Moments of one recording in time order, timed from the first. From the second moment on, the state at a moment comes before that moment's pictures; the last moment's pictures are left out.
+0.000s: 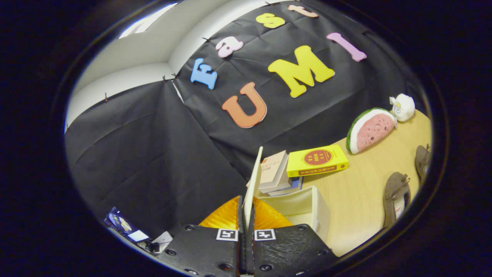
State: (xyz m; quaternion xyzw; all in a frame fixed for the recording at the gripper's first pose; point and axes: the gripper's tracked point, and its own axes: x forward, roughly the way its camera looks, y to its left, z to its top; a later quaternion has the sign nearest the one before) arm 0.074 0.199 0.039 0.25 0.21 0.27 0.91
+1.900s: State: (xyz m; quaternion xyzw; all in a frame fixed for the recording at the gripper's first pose) arm 0.069 0.169 0.064 0.01 0.06 0.22 0.97
